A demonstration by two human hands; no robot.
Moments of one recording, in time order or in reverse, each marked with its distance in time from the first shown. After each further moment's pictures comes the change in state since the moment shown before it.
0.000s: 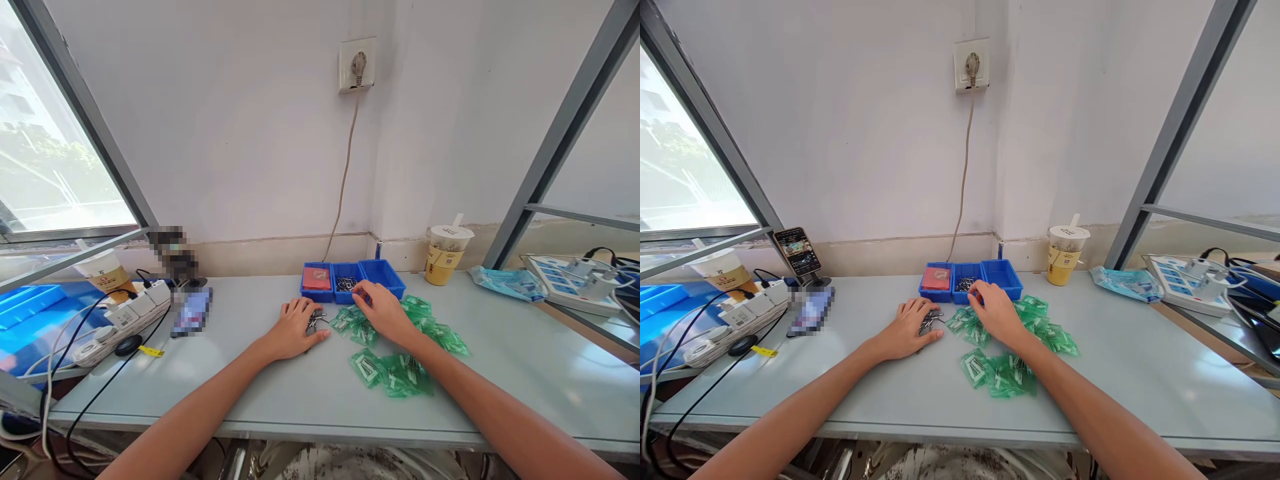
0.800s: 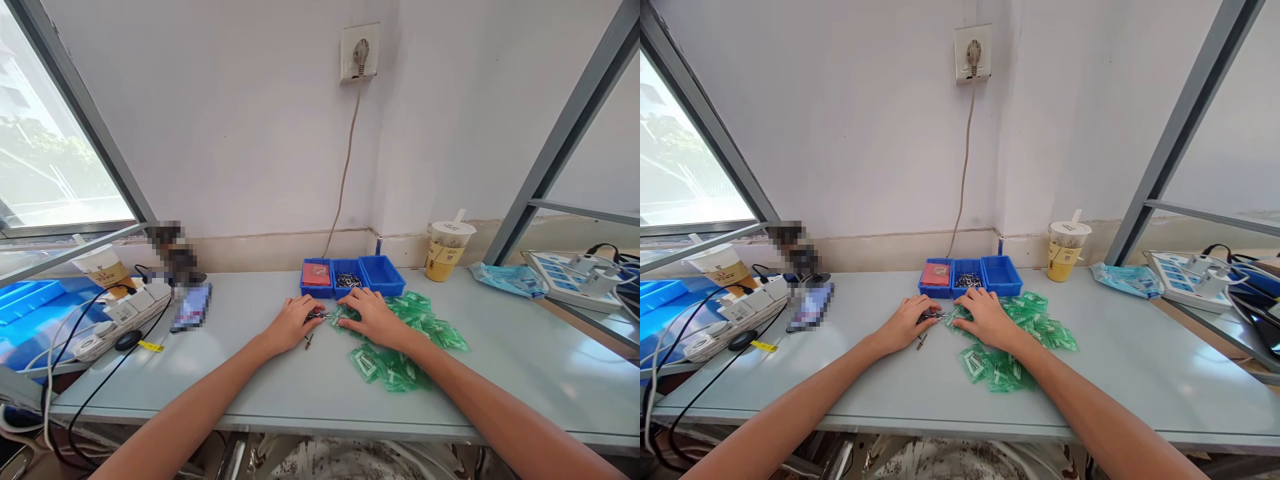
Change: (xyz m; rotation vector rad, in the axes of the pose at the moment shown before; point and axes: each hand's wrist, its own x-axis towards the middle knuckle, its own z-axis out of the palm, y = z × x) left_hand 0.006 -0.005 0.003 -0.067 0.038 0.078; right_hand -0.011 -0.008 0.008 -0.111 -0.244 -0.207
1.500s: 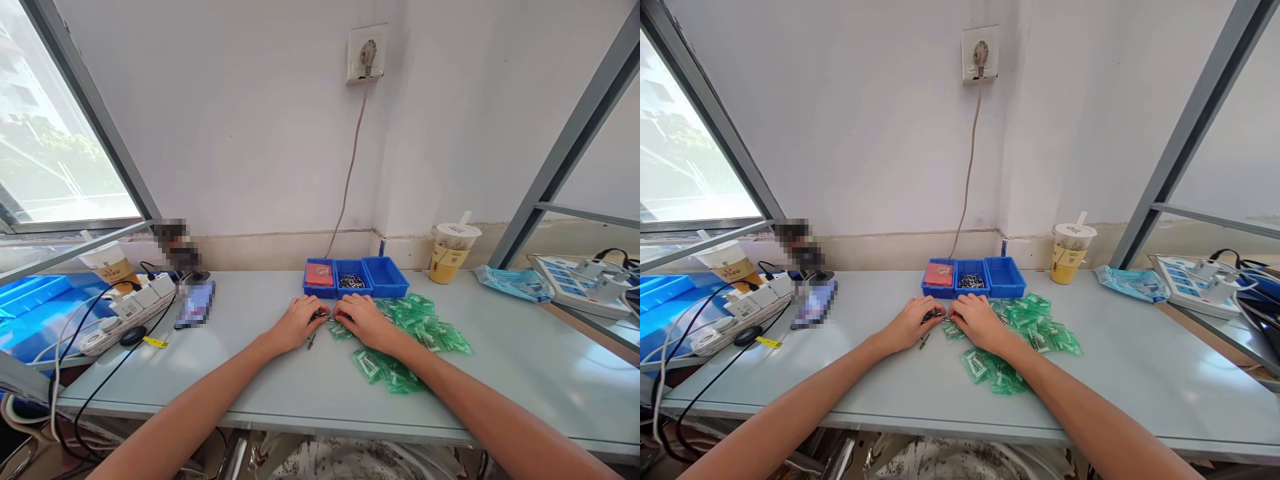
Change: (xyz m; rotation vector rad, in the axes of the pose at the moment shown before) left_hand 0.002 0.000 0.005 -0.045 0.029 0.024; right_hand 0.009 -0.017 0.012 -0.016 -0.021 -0.082
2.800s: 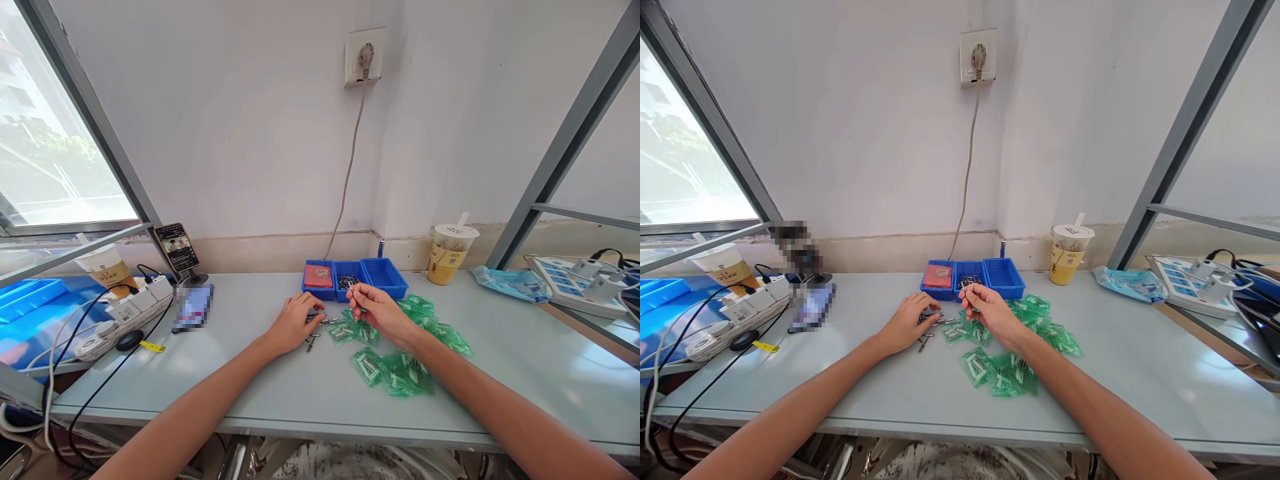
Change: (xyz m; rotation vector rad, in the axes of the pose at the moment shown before) left_hand 0.000 0.001 -0.005 0.004 0.098 -0.055; right_hand -0.001 0.010 -0.017 1.413 0.150 0.397
